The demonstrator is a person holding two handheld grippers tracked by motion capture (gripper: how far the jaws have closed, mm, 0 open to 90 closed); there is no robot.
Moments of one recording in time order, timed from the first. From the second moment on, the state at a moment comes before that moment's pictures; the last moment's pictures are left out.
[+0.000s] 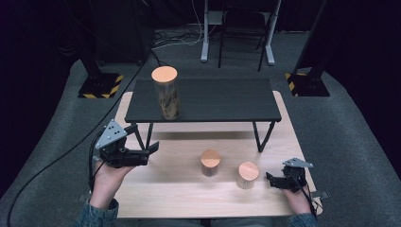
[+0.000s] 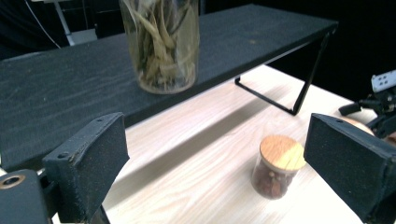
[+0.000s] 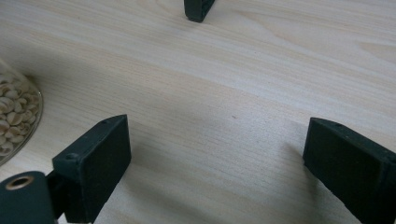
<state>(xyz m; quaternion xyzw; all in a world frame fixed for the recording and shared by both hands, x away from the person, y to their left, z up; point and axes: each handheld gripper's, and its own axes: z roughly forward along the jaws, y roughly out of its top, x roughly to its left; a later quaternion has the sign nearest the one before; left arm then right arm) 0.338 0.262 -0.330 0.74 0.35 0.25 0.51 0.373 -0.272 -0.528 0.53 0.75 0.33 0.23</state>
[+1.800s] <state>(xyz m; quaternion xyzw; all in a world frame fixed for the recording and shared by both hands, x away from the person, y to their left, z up) 0.323 0.288 -0.452 0.75 0.39 0.24 0.47 0.373 -0.272 -0.528 0.53 0.75 0.33 0.23</state>
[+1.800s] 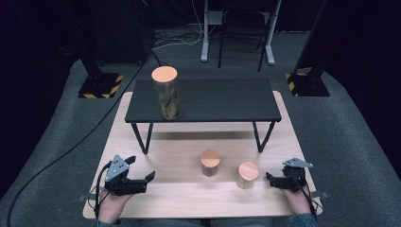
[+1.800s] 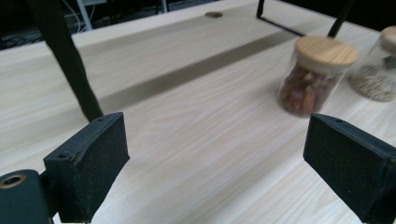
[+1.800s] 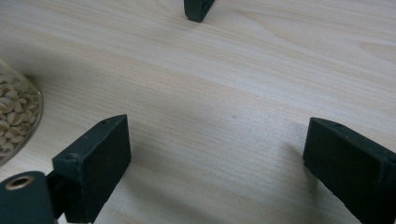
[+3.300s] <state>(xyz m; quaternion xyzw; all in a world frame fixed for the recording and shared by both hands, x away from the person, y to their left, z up) 0.351 0.295 -0.519 0.78 0.47 0.18 0.37 0.373 -0.271 -0.528 0.53 0.75 0.33 0.23</state>
